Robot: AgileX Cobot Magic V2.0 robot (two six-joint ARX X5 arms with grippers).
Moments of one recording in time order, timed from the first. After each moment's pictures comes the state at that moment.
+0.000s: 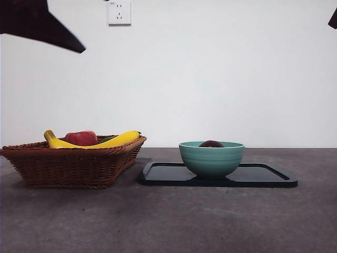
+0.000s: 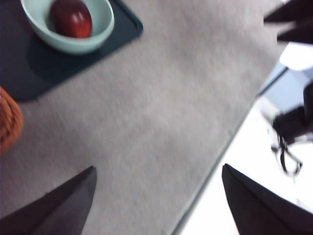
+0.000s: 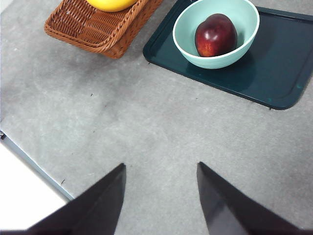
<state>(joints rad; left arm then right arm) -0.58 1.01 0.94 -0.66 0.49 -0.07 0.31 0.65 0.78 -0.85 -0.42 0.08</state>
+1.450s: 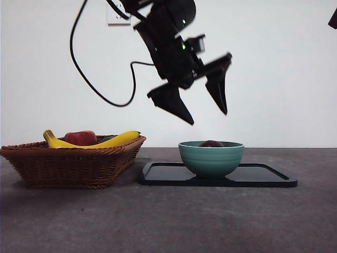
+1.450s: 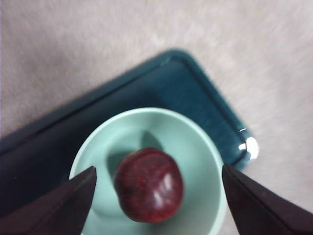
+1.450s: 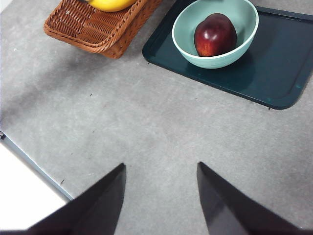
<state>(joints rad) -0.68 2.11 1.85 -0.60 0.16 -0.14 0.31 0.65 0.78 -0.85 -0.42 0.08</state>
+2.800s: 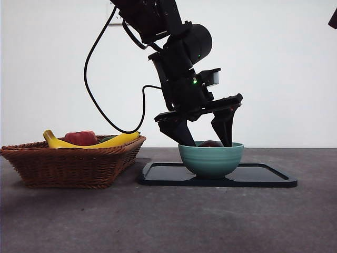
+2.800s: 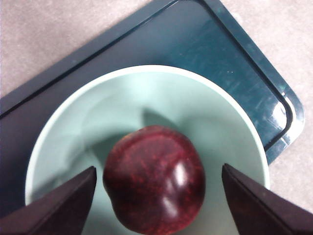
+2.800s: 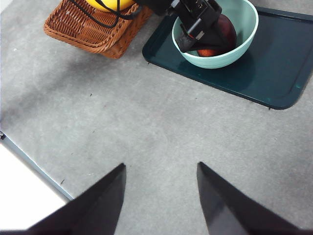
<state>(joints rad) -0.72 2.21 1.85 -0.61 0.10 -0.06 0.31 0.65 0.78 -0.85 -0.42 0.08</state>
